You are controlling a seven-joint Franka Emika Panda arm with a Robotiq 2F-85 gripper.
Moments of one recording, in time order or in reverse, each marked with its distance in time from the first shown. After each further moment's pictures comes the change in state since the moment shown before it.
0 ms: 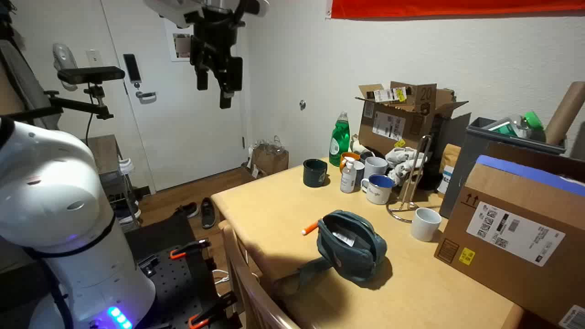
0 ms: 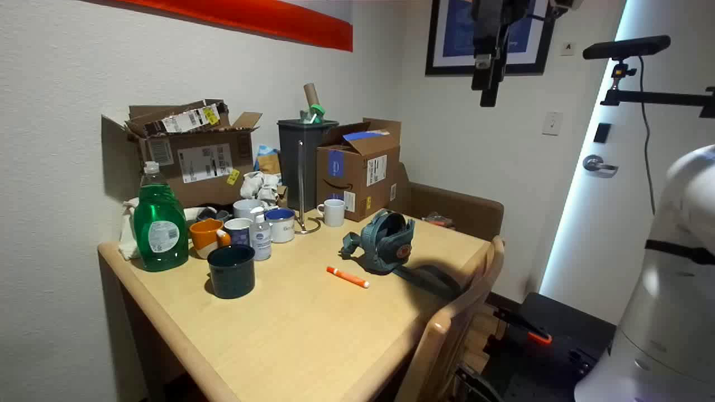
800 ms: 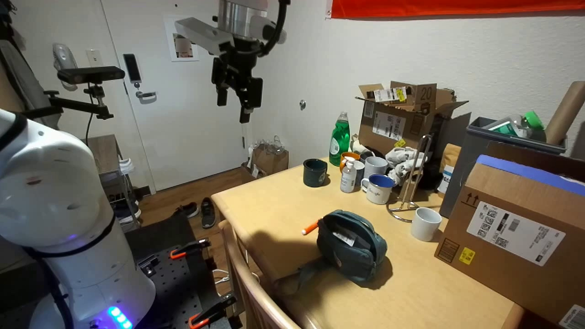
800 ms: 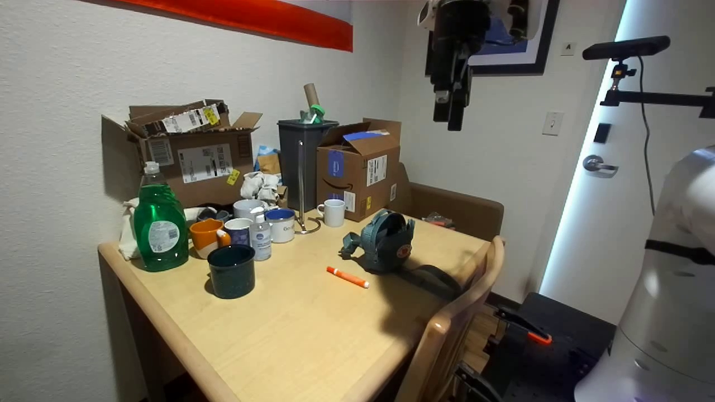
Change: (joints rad) arm 0.000 0.157 0.033 -0.010 0.001 0.136 -0.015
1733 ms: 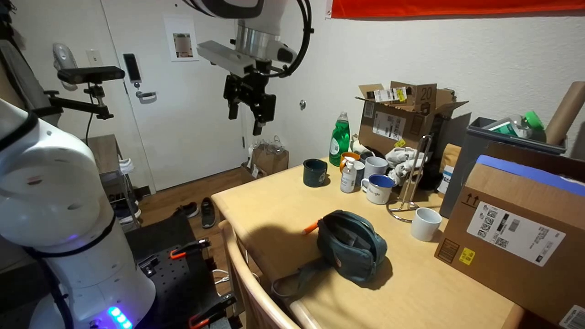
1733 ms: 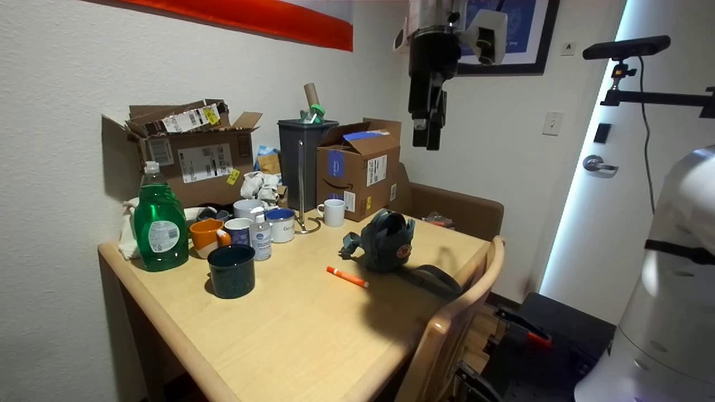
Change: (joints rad) arm 0.000 0.118 0.019 -0.001 -0.005 0.090 -0.068
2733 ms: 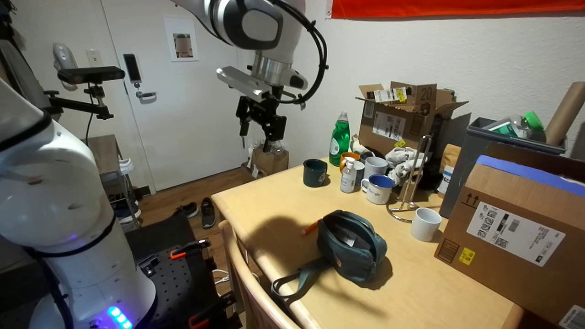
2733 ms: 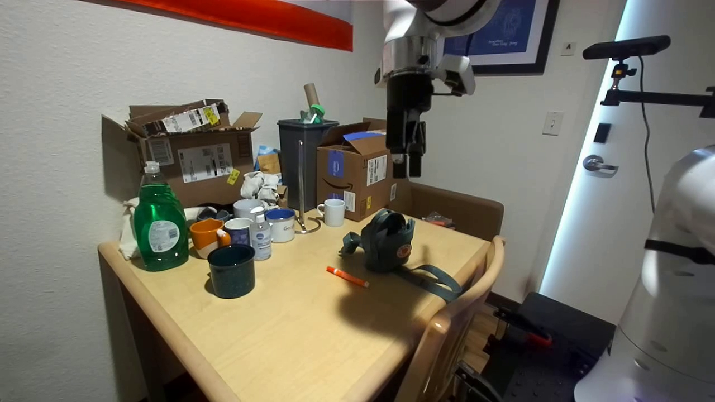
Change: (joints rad) arm 0.003 0.168 0.006 0.007 0.002 0.101 -0.012
